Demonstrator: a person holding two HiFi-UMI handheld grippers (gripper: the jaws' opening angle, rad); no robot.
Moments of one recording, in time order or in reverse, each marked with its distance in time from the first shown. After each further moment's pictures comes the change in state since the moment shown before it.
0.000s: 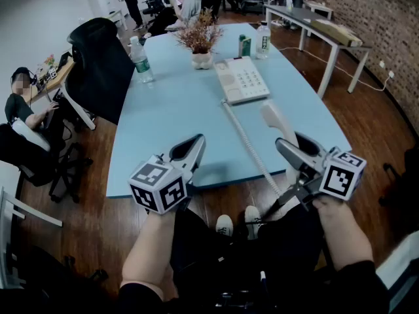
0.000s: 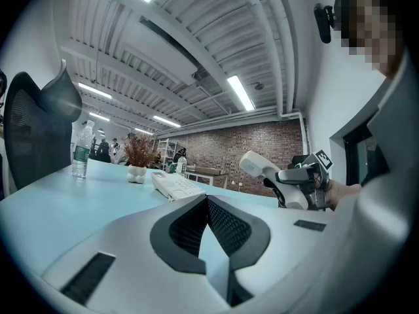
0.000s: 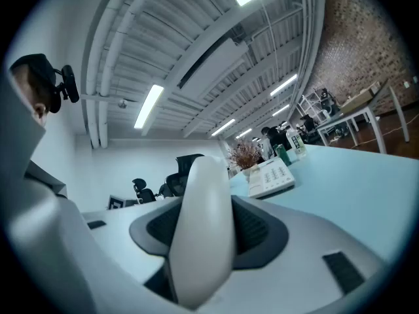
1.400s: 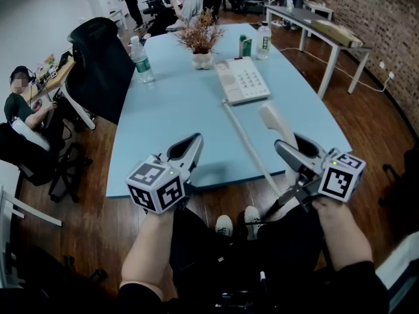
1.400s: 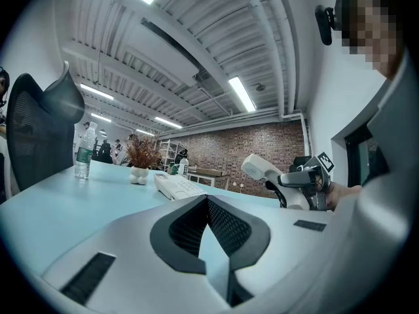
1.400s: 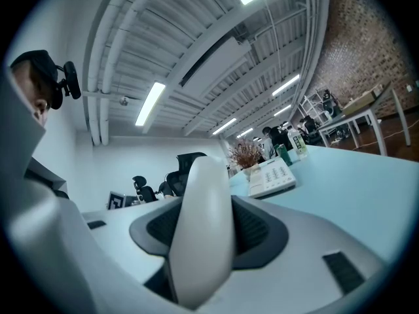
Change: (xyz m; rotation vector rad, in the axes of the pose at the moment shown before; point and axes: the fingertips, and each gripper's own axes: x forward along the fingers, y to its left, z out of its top) left arm -0.004 0.004 0.004 -0.004 -0.011 0.012; right arm 0.001 0.003 -0.002 -0.022 0.011 0.004
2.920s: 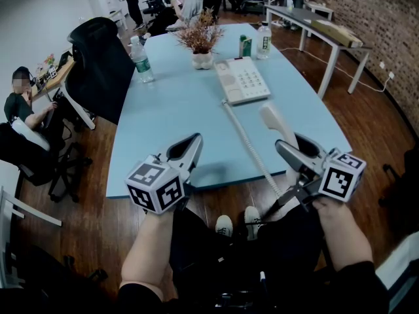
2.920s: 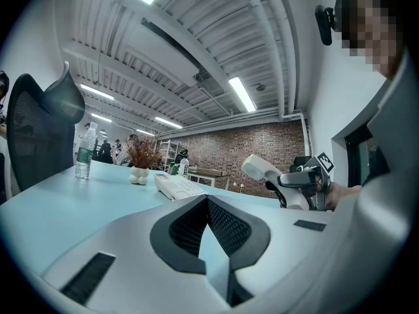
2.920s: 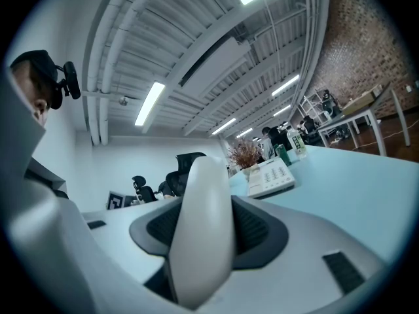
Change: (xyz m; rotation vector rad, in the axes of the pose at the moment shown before) left arm -0.001 0.001 0.000 0.000 0.000 0.002; right arm -0.001 -0.003 -0.002 0.012 -0.001 0.003
